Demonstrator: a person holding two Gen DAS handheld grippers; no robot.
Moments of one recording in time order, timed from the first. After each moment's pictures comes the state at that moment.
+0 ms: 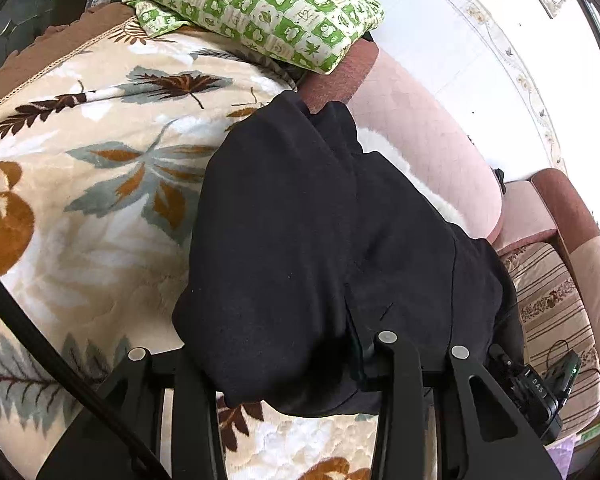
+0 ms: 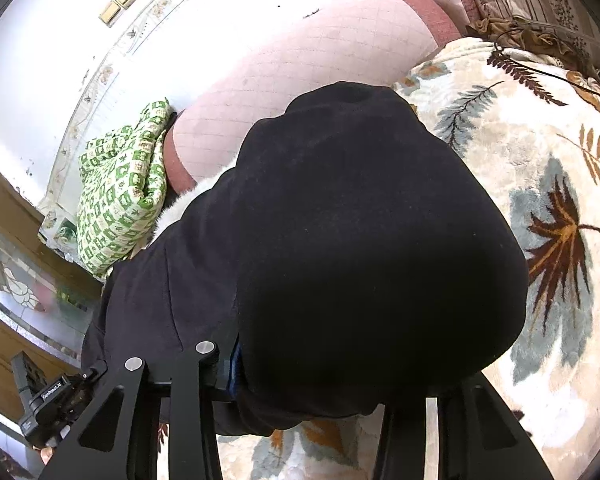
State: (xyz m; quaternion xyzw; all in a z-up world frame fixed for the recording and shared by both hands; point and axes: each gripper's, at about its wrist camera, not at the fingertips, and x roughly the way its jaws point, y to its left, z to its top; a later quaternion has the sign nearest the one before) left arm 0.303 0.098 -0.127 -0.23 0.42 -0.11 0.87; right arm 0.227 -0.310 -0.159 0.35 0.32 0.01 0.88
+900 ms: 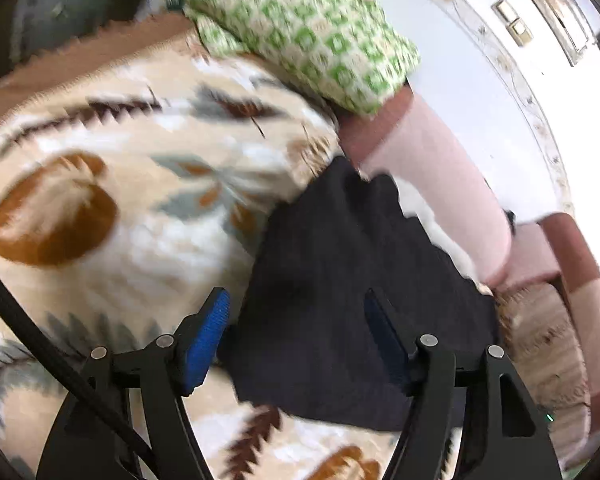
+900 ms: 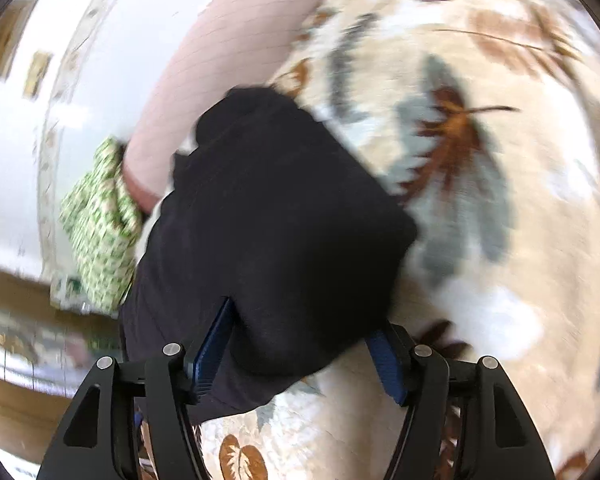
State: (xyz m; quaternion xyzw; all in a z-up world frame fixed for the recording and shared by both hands) left arm 0.264 0.155 -0.107 -0.26 0.38 -0.05 0.88; right arm 0.164 -0.376 -0.196 0.50 0.37 -0.04 0.78
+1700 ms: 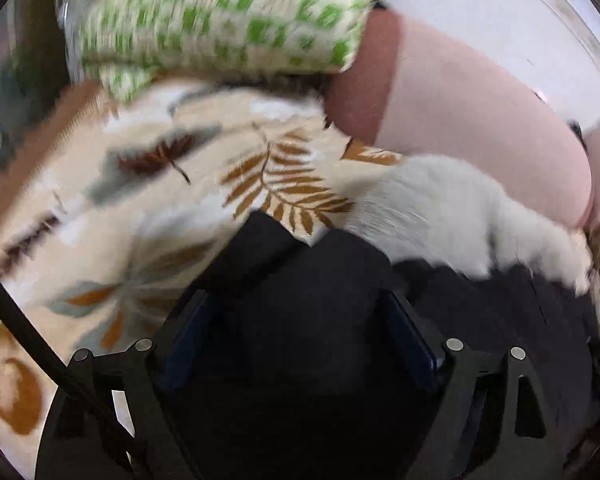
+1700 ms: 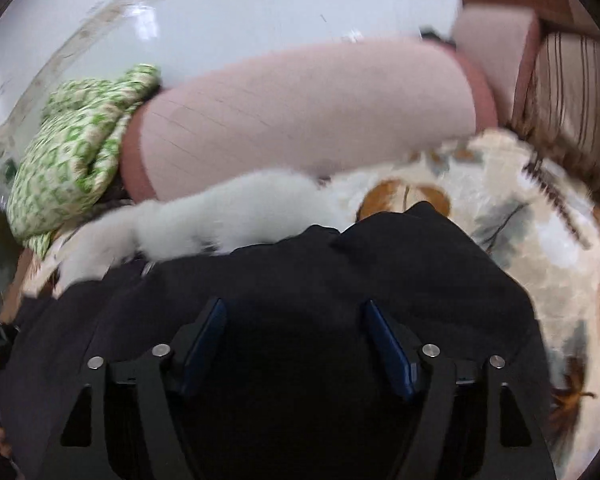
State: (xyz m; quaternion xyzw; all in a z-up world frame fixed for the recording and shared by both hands) left arm 0.442 0.047 -0.145 -0.09 0.45 -0.01 0.89; right arm 0.356 -0.309 -0.165 0.20 0.33 -0.06 0.92
